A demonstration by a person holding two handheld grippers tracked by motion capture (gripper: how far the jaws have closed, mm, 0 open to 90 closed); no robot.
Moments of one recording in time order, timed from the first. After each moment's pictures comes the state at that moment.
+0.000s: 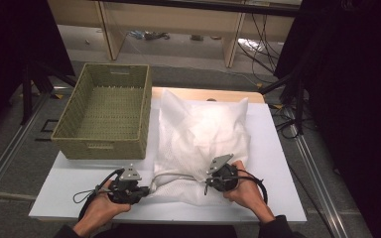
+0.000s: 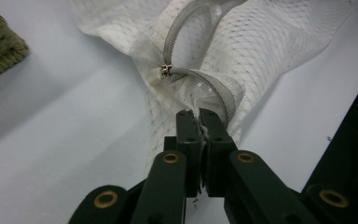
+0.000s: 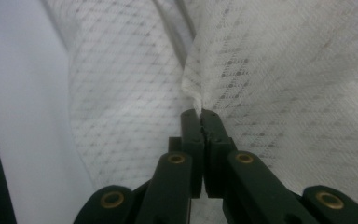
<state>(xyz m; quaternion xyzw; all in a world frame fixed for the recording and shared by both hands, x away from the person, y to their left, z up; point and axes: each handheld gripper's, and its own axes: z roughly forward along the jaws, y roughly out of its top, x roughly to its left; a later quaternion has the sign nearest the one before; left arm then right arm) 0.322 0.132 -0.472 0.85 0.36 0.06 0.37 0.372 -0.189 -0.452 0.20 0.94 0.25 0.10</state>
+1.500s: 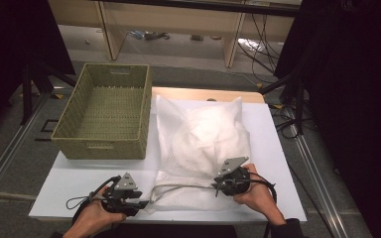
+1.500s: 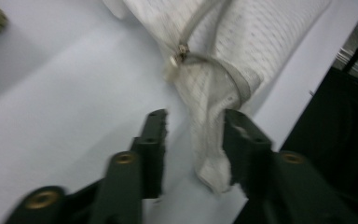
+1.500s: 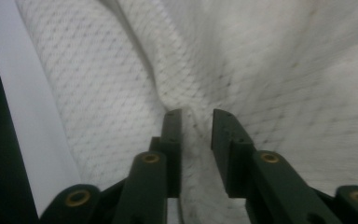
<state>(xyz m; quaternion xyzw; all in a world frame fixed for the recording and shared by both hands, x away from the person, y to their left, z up) 0.305 0.146 -0.472 0.87 0.34 0.07 0.35 0.360 -0.217 -0.447 0.22 0.93 0.29 0.10</state>
